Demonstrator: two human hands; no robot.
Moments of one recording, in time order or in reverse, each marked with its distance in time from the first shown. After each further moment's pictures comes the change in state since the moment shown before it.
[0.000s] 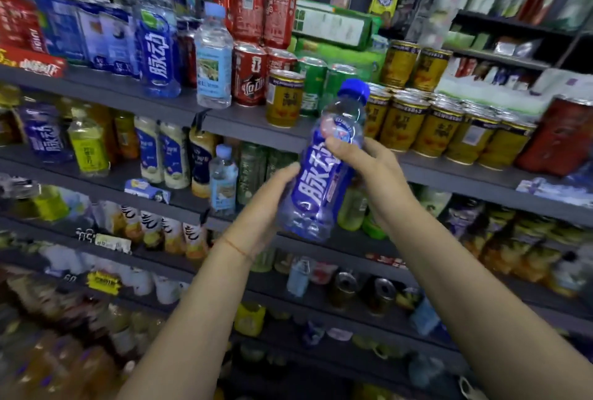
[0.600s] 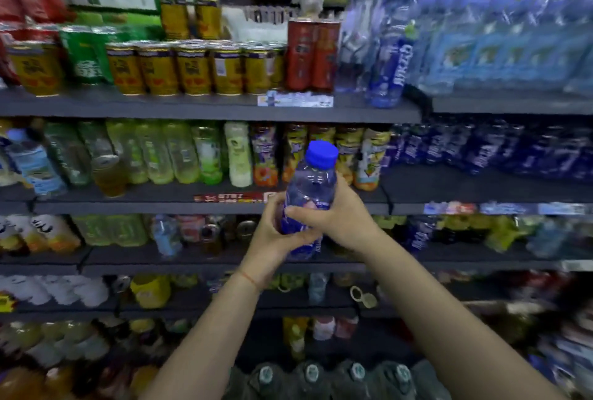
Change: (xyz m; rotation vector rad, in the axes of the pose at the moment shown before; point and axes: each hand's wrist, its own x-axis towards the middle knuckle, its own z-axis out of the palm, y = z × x) left_hand -0.088 -0.257 0.323 0.281 -0.166 0.046; right_hand -0.198 0.078 -0.367 -0.297 0.076 0.030
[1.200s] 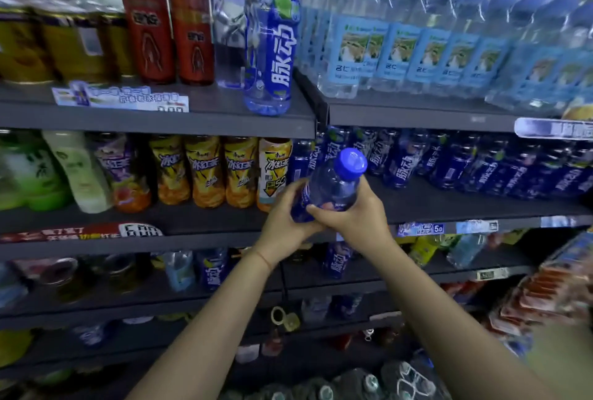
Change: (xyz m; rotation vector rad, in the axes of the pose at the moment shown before) left_hand 0.177 -0.077 0.211 0.238 -0.141 0.088; right_hand 0.072 0.121 -0.223 -0.244 0.331 0.041
